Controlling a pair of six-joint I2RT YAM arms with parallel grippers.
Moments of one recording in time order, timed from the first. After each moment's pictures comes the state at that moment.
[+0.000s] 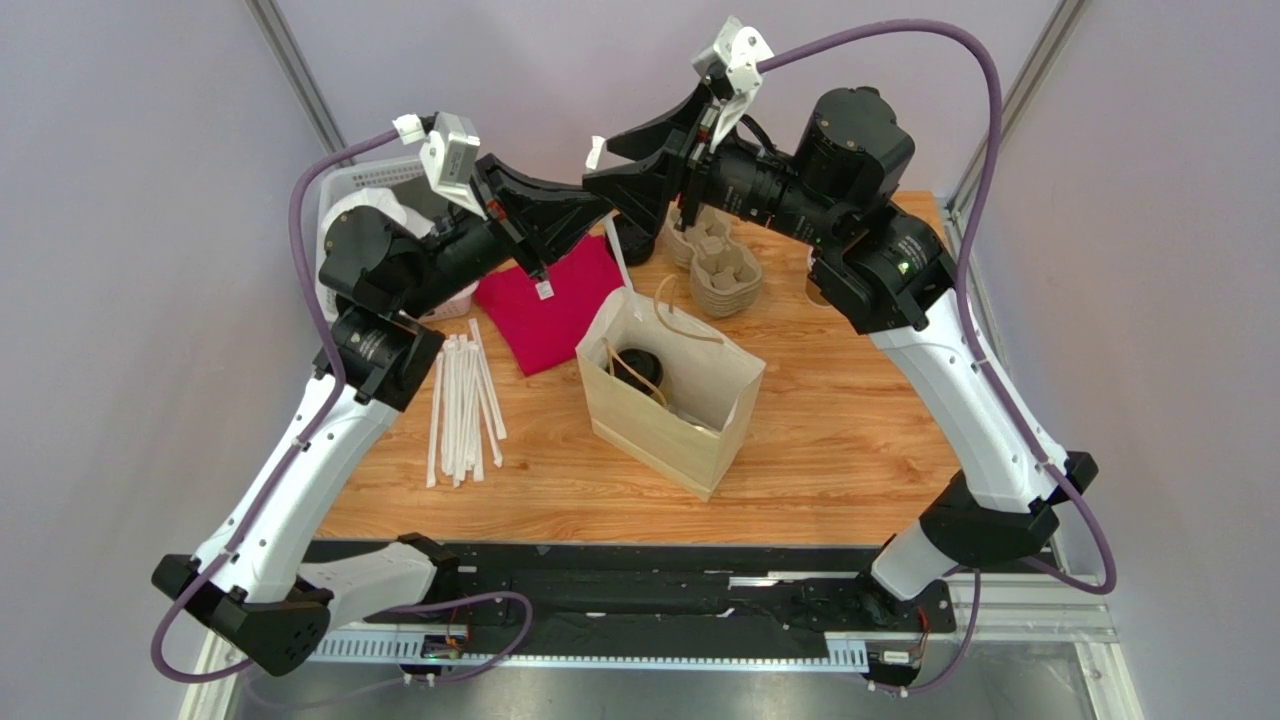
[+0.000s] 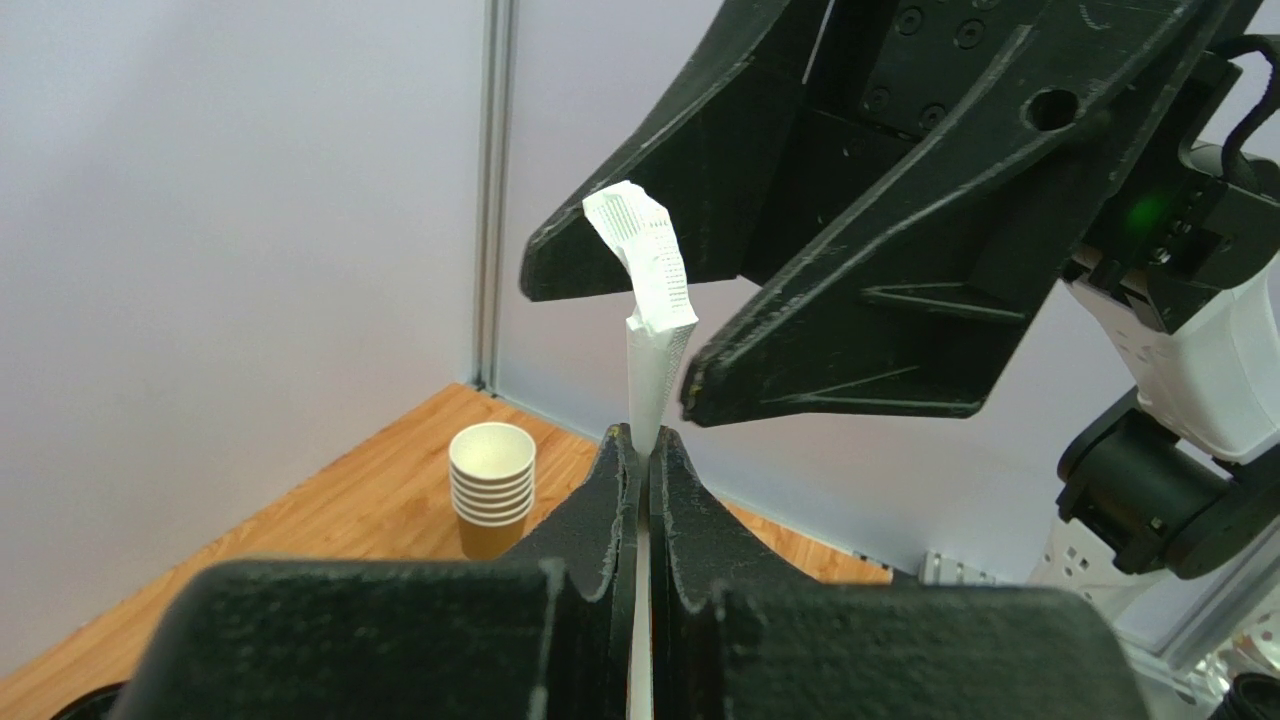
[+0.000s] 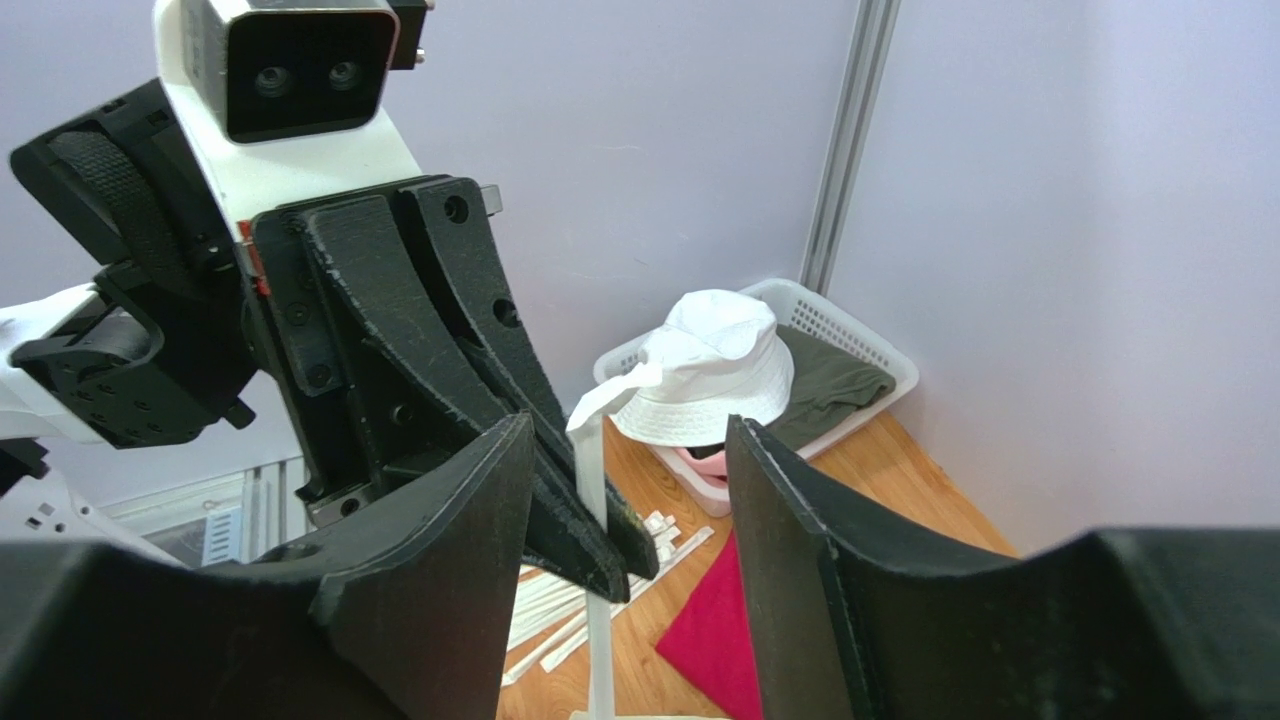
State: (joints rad) left arm -0.50 1.13 1.39 0.15 0.56 -0.40; right arm 0.77 1.58 2.18 -0.42 -0.40 0.06
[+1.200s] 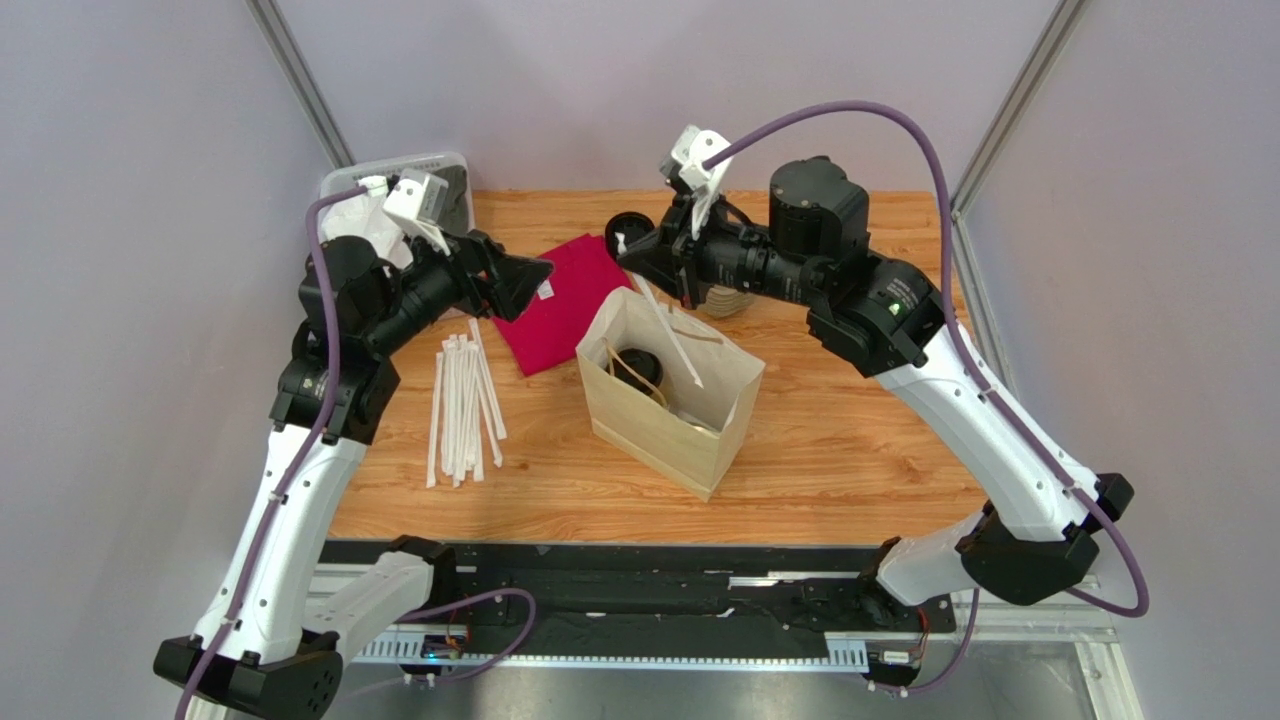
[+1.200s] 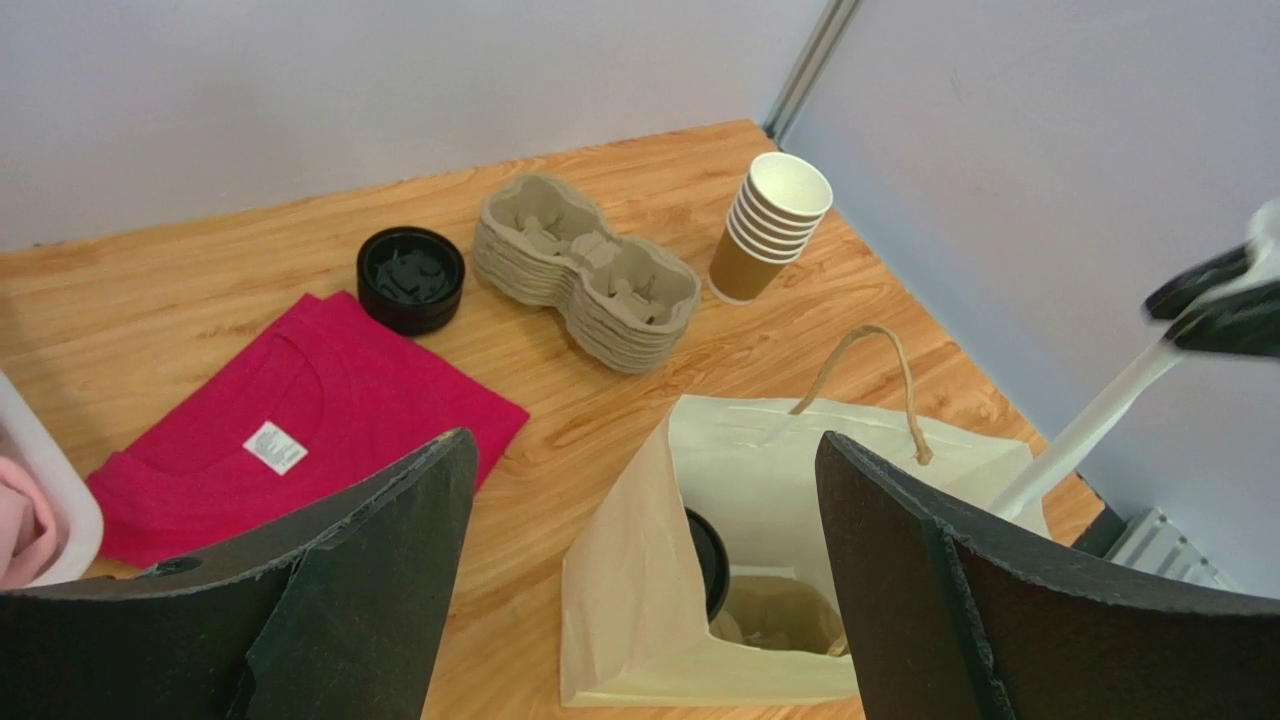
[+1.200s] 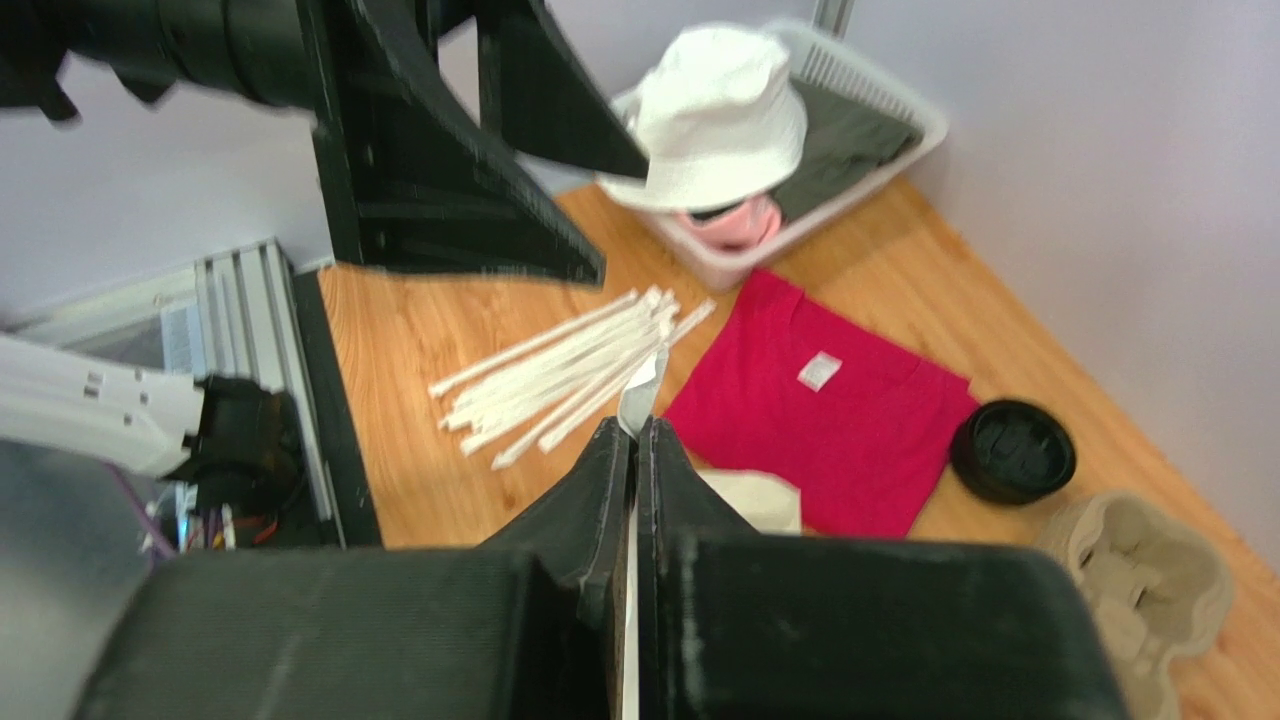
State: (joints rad) left arm -0.25 0.96 1.24 -0.34 0.42 -0.29; right arm 0.82 1.43 1.89 -0.56 -0.31 -0.06
